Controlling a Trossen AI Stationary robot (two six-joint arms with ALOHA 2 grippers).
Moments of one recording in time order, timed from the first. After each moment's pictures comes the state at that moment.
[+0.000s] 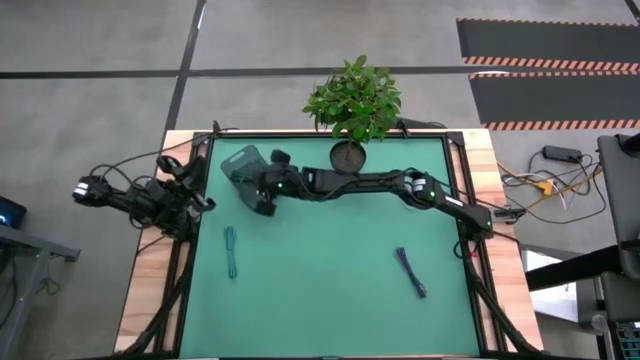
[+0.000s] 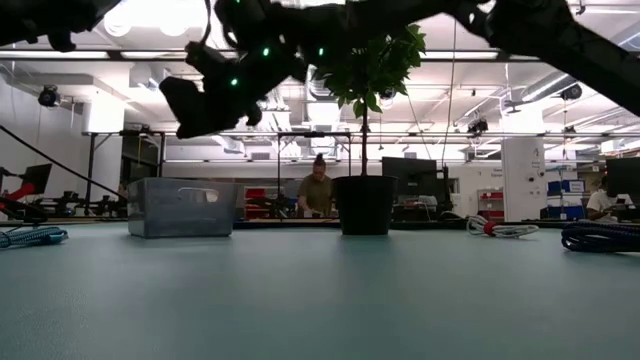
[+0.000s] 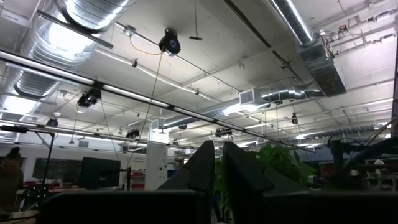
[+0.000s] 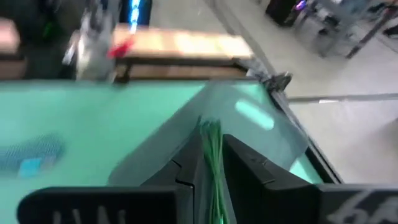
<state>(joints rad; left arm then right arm) -0.30 0.29 0.03 1.24 -0.74 0.82 -0.10 2.44 2.19 -0.21 0.26 -0.17</state>
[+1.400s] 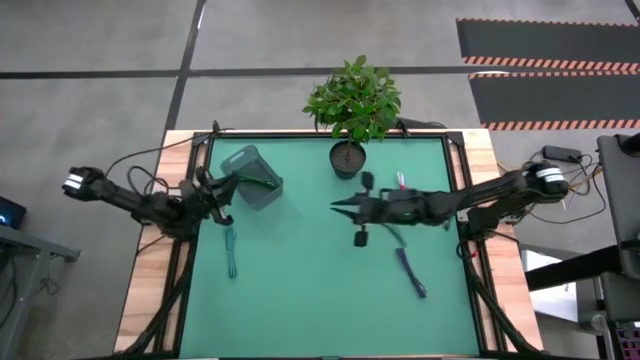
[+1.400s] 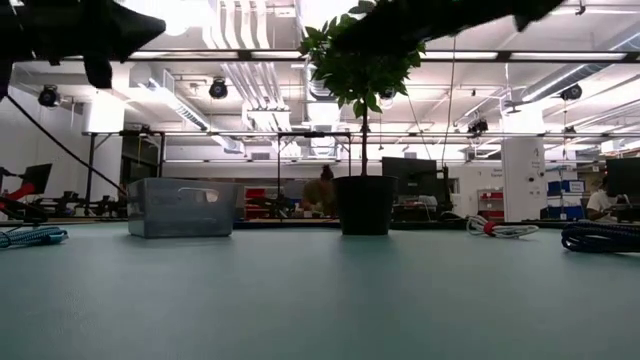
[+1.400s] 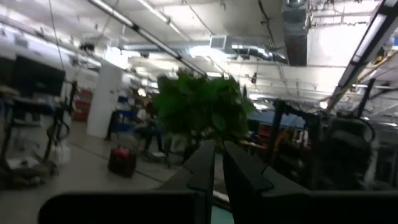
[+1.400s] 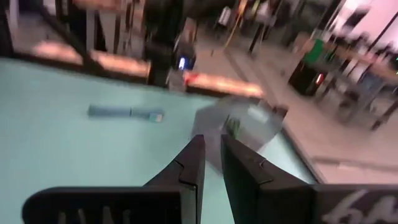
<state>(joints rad) -0.30 0.59 0.03 1.13 -0.80 0.21 0.10 1.40 0.79 0.45 0.26 -0.23</state>
